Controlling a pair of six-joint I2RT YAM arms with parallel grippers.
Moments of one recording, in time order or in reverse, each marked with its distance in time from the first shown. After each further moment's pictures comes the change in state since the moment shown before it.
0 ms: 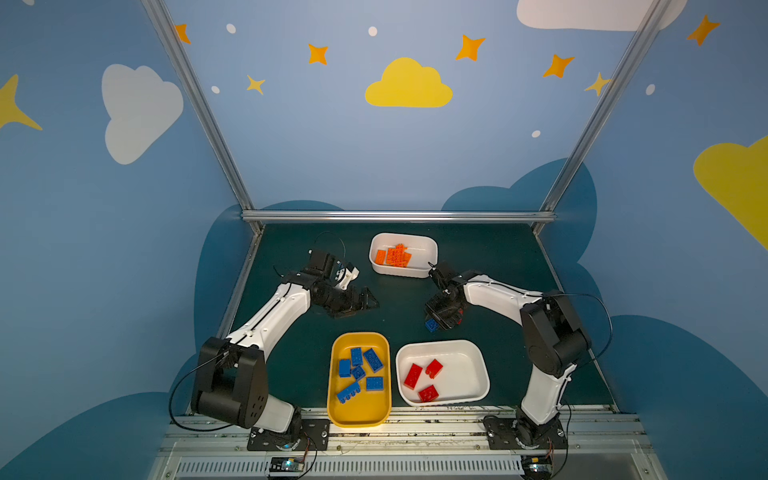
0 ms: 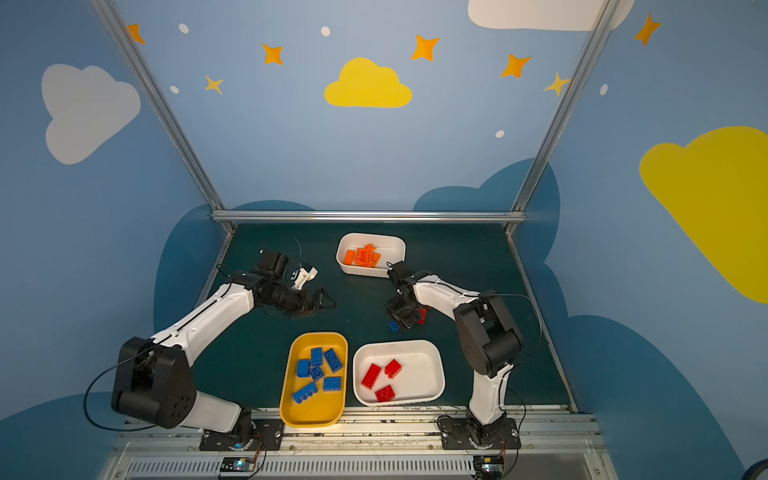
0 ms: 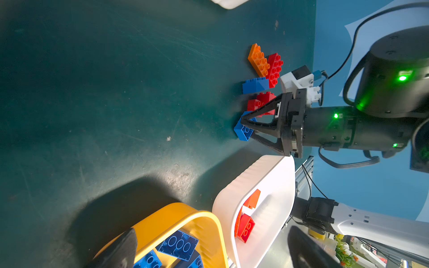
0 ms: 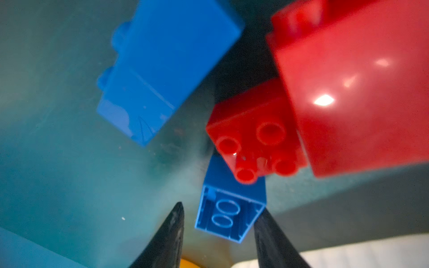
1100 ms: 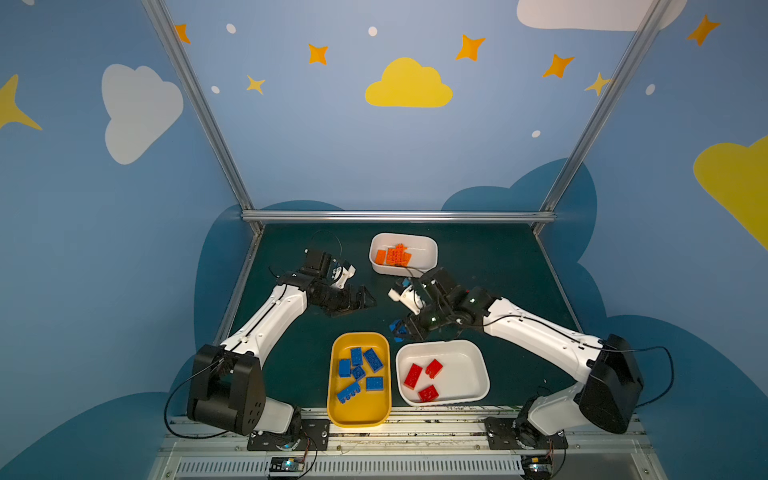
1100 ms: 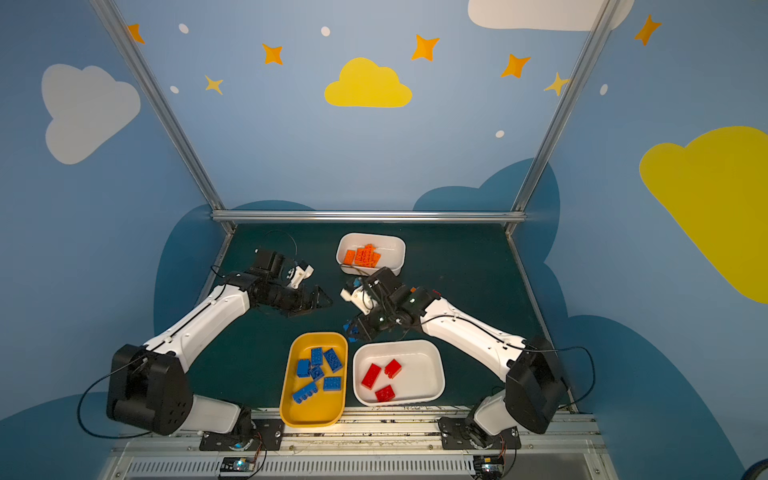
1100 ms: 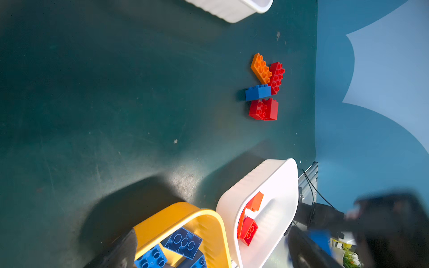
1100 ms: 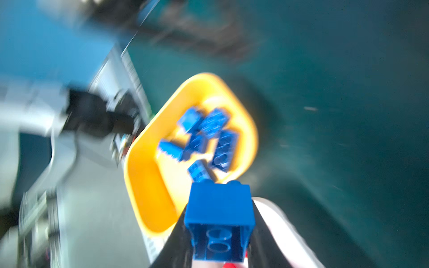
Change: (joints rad) left arm 0.011 -0.029 0.010 -0.014 -0.036 -0.001; right arm 0.349 -0.396 -0.097 0.169 -0.337 -1.279
